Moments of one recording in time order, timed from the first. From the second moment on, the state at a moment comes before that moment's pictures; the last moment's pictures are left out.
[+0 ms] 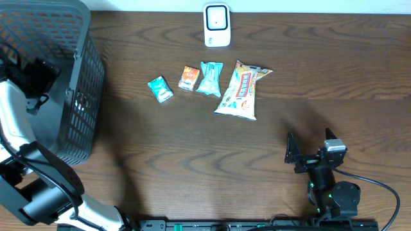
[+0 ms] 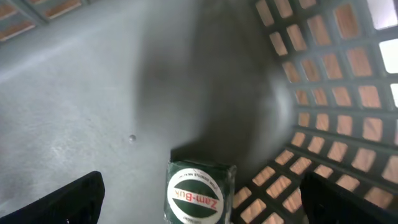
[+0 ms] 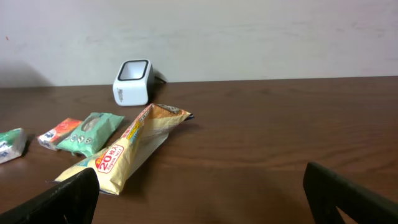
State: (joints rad) left arm 0.59 1.82 1.55 -0.83 0.22 -0.47; right arm 0.02 0.01 0.01 -0.06 -0.11 0.09
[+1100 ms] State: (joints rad) left arm 0.53 2.03 1.52 -0.93 0.29 -0.40; right arm 0.02 0.01 0.01 -0.06 -0.11 0.09
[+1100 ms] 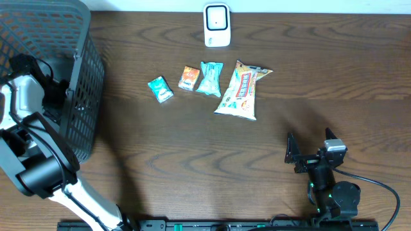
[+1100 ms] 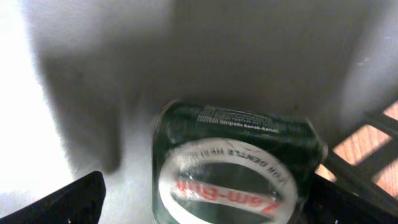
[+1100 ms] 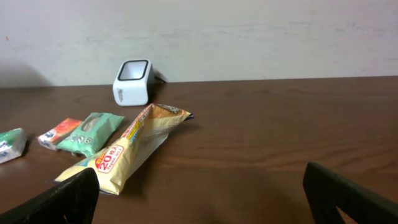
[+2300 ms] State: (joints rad) left arm 0.53 2.07 1.53 -0.90 -0.04 -0.28; right arm 0.02 0.01 0.01 -0.06 -0.11 0.09
